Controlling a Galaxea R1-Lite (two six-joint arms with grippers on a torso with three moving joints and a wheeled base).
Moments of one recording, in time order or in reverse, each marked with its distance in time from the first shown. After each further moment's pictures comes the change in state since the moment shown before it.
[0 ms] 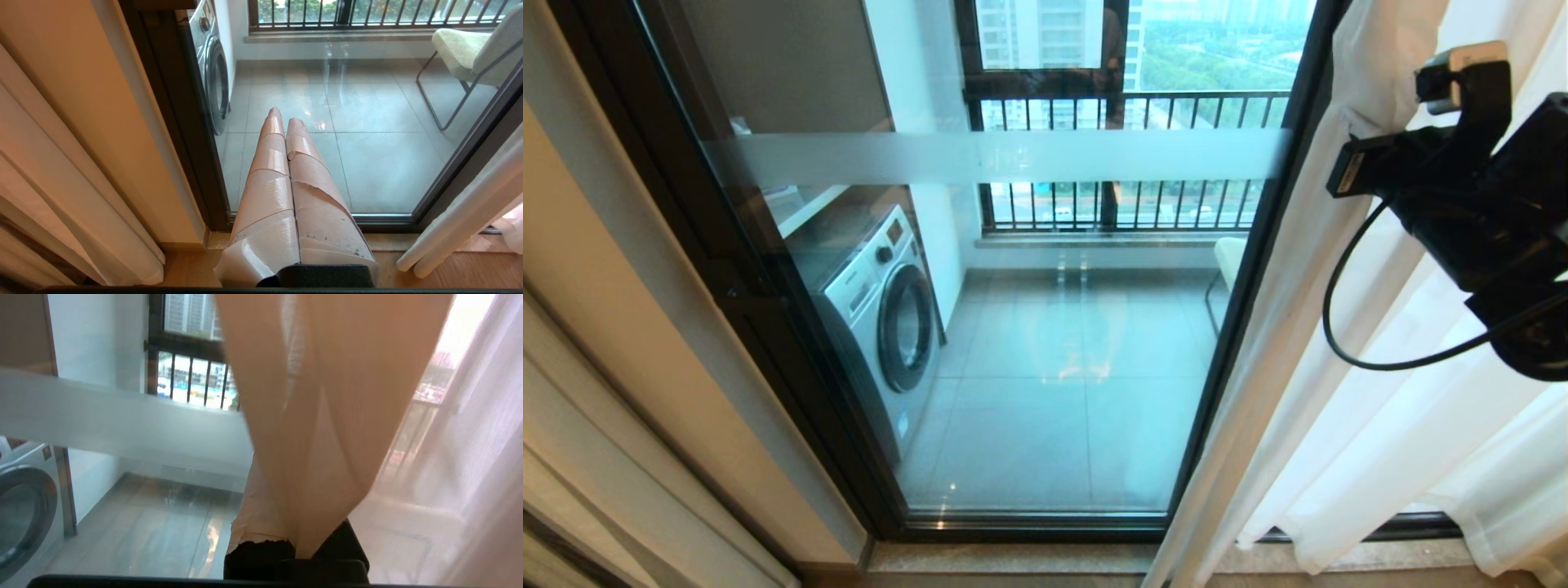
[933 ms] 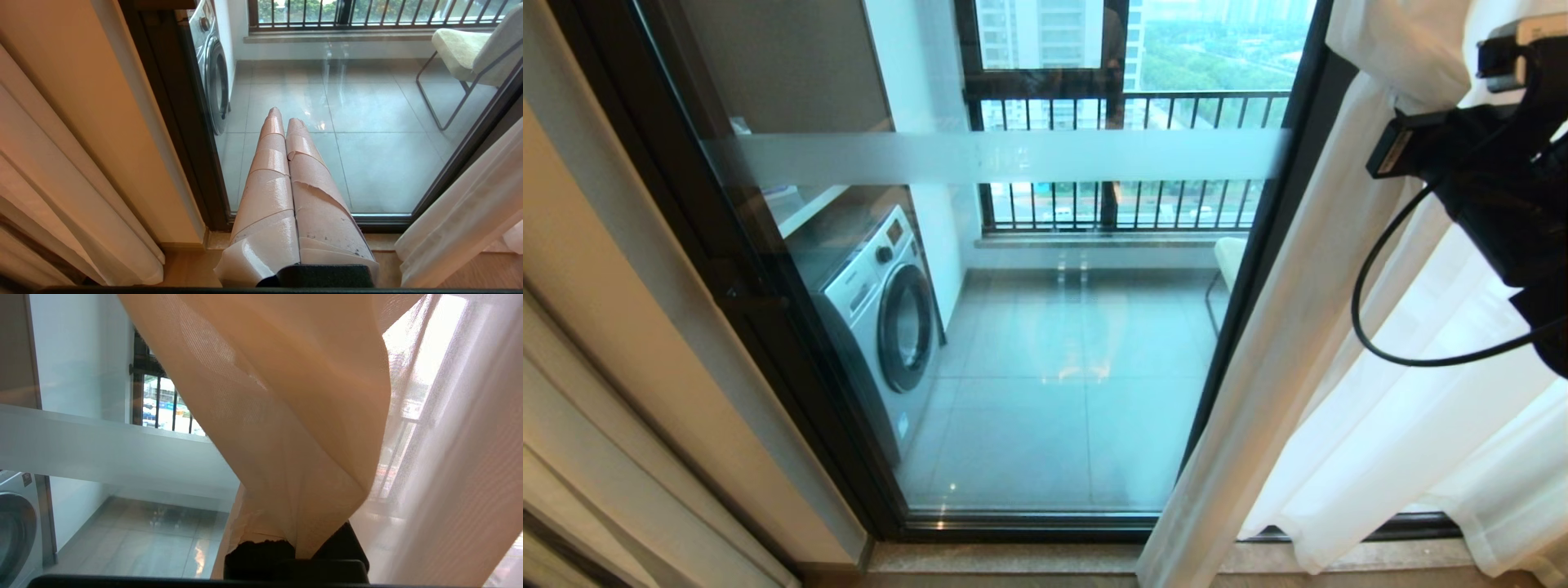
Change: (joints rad) left arm 0.000 0.000 0.000 0.000 0.000 0.000; right arm -0.030 -0.064 0.038 -0.042 -0.004 -0.004
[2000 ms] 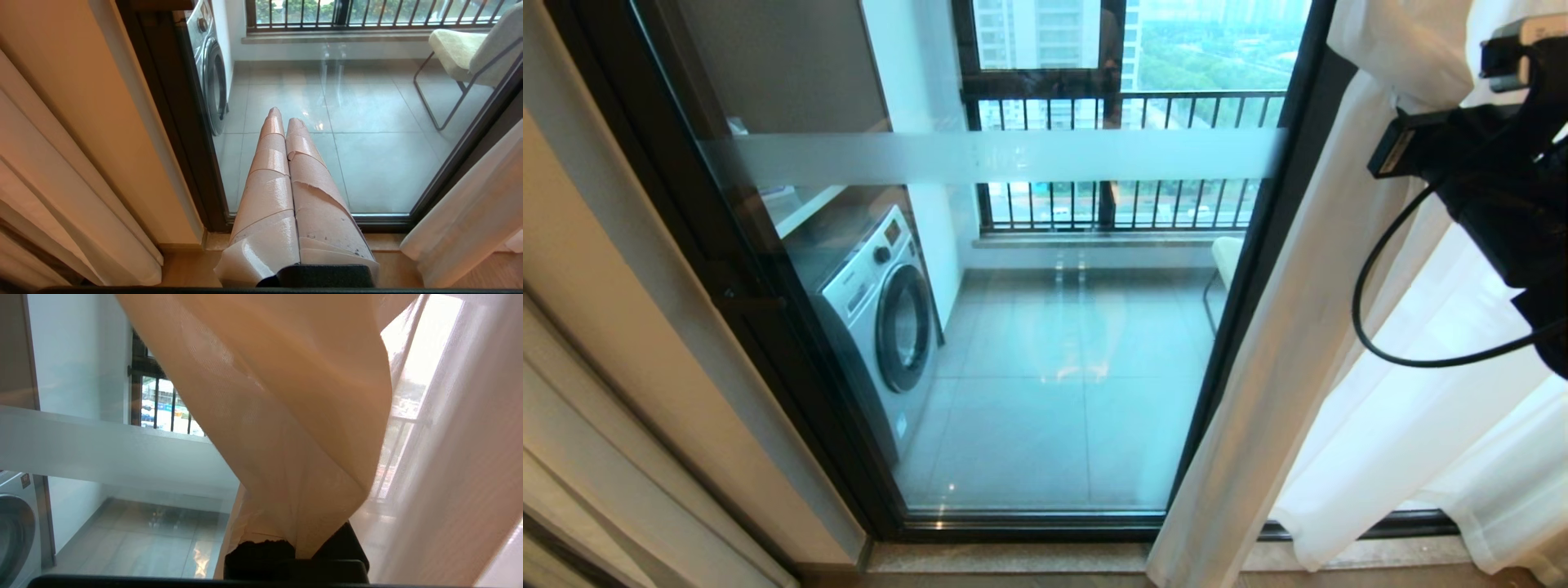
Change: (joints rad) left arm 0.000 0.000 0.000 -0.002 -0.002 -0.002; right arm -0.001 -0.005 0.006 -0.010 0.000 0.003
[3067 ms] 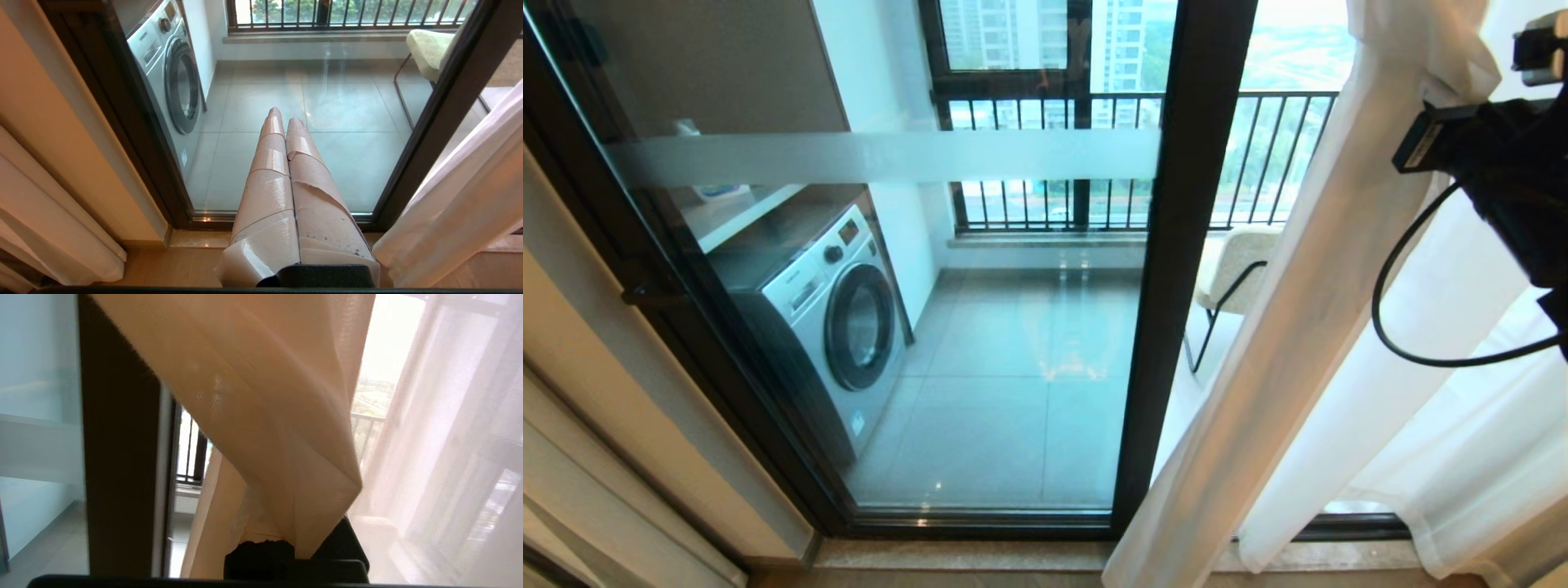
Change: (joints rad) left arm 0.000 0.000 0.000 0.000 0.000 0.000; right arm -0.038 -0.028 0.020 -0.004 0.000 0.001
